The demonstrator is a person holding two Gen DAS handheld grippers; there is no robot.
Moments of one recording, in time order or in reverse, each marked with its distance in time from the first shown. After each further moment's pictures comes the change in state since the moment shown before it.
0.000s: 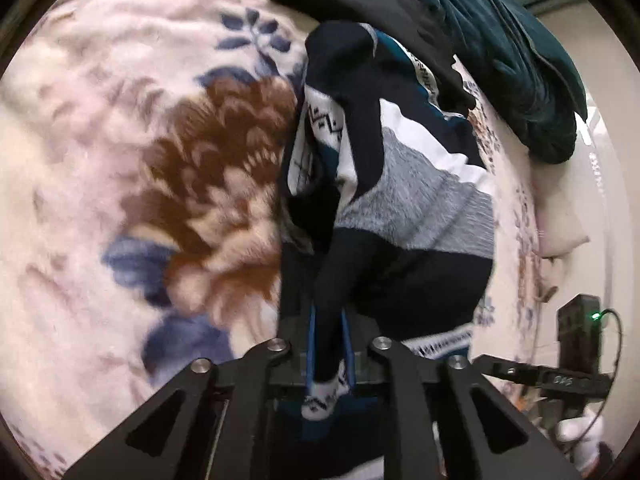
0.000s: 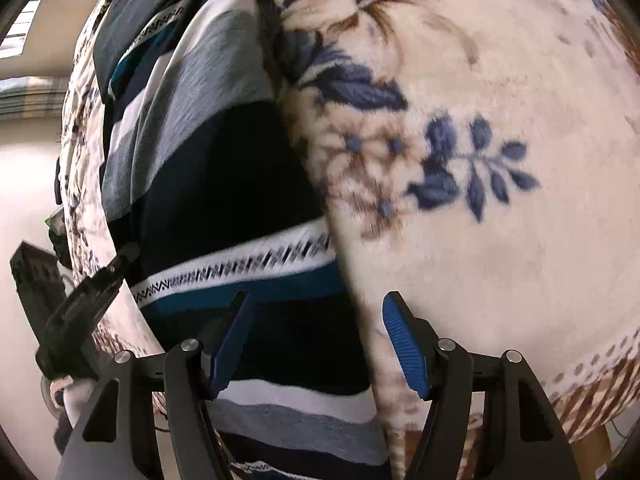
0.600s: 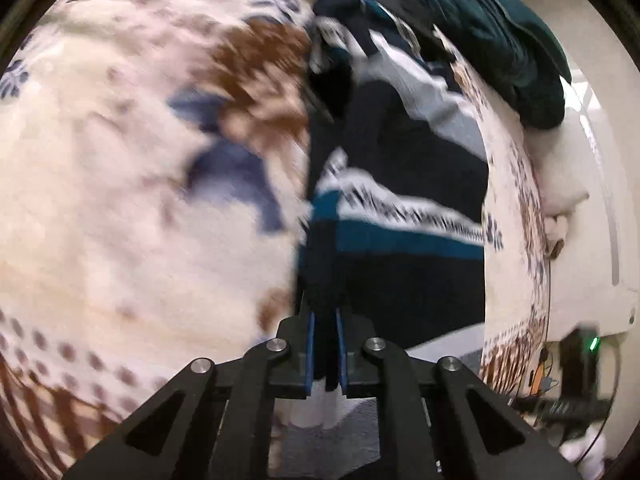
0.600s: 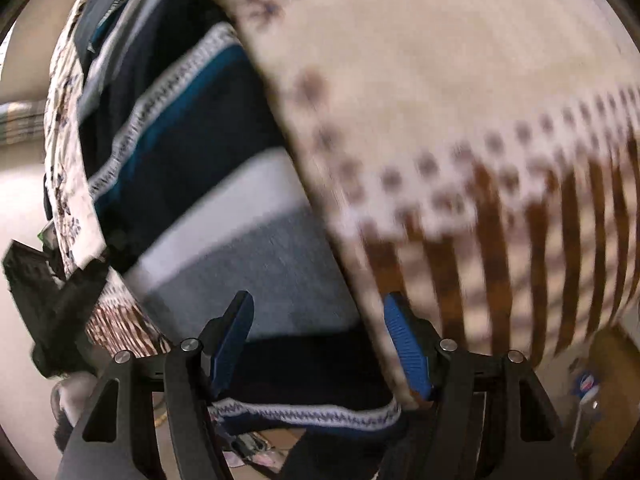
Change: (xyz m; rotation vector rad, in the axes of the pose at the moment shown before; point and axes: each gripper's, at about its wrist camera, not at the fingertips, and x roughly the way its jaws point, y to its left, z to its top) left arm -0.029 0.022 -0.087 0.069 -0.022 0.043; right arm 0.024 -0.035 -0.162 0.153 0.021 -0.017
